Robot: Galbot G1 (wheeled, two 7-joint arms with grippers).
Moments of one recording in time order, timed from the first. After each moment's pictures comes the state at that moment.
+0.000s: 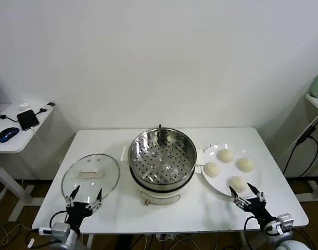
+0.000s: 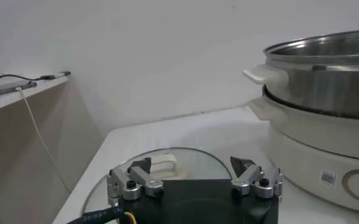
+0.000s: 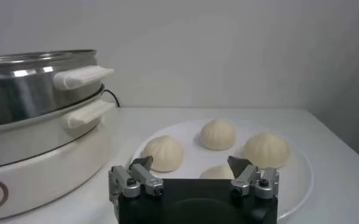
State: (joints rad) left arm 1.61 -1.48 -0.74 -1.98 0.01 0.16 0.19; right arm -1.52 1.10 0.70 1.76 0.46 -0.09 -0.28
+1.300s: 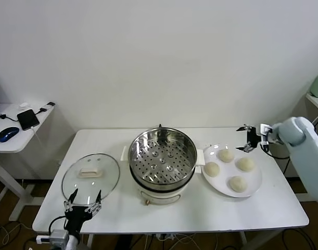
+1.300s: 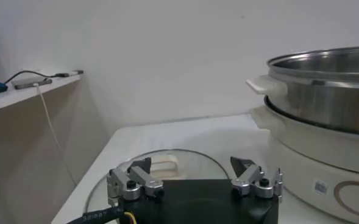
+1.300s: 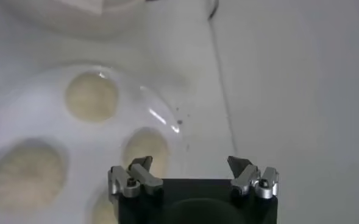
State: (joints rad) left arm 1.68 -1.54 -0.74 -2.03 0.00 0.14 0.14; right arm -0.17 0.90 -0.05 0.91 -0.55 0.10 -1.23
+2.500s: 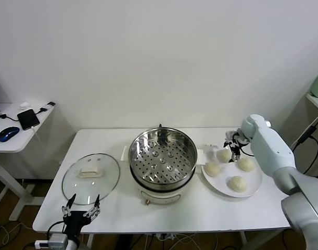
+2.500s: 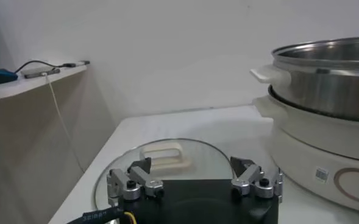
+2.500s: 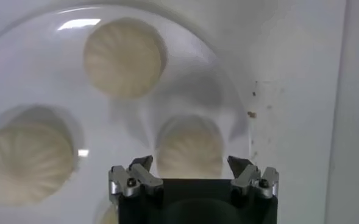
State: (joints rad) left arm 1.70 -1.55 -0.74 -2.04 0.00 0.15 0.14; right arm -0.08 1.16 -0.10 0.52 -0.83 0.20 -1.14
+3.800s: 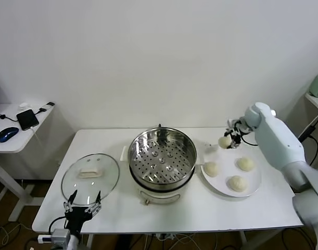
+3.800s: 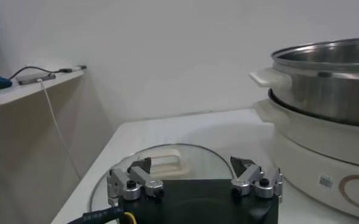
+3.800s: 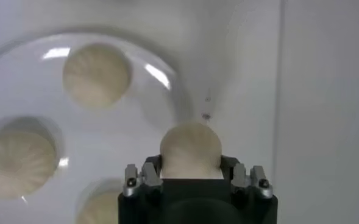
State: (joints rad) left arm 1.66 -1.55 -0.73 -2.03 0.03 0.16 0.13; right arm 0.14 1.07 -0.36 0.75 -0.46 0.02 -1.27
